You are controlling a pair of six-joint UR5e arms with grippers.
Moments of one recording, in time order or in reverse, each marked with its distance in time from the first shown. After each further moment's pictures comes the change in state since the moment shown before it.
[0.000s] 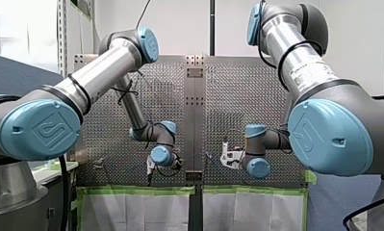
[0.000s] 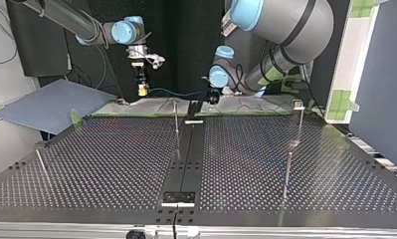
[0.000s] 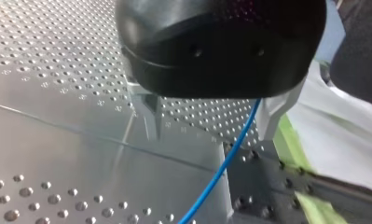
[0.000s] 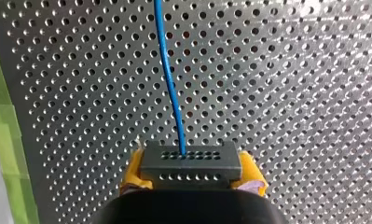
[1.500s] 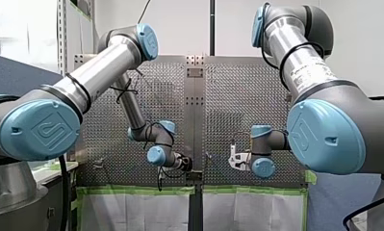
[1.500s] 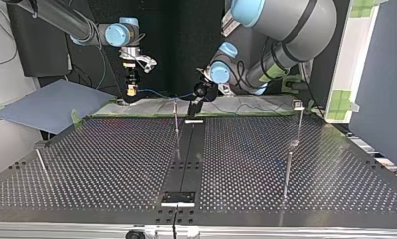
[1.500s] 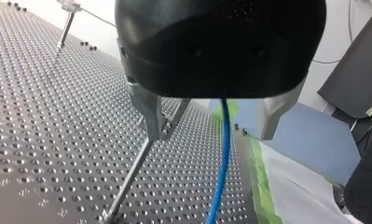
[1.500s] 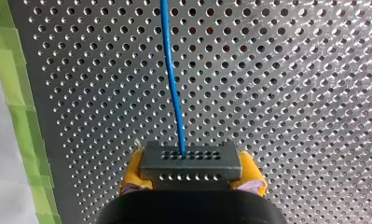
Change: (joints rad) left arm -0.009 0.027 -0.049 0.035 0.317 -0.123; right arm -0.054 0.006 -0.001 0.045 0.076 -0.043
